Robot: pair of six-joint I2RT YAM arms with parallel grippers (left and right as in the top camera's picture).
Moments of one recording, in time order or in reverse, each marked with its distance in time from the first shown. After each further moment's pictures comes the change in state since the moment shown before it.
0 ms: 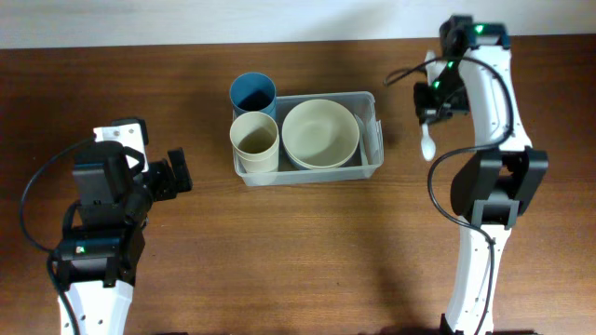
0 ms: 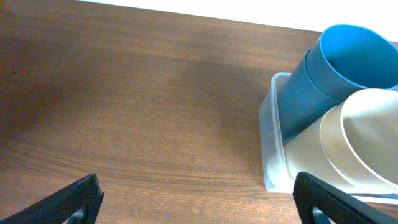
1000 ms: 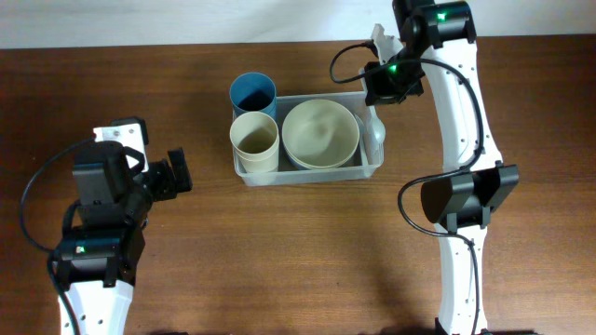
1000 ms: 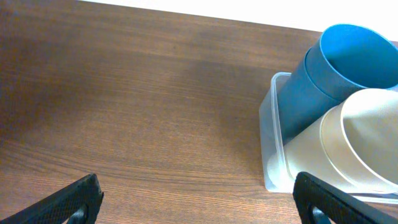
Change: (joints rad) left arm 0.000 0.000 0.000 0.000 0.000 0.000; right arm 0.200 -0.001 0.235 -0.077 -0.161 0.004
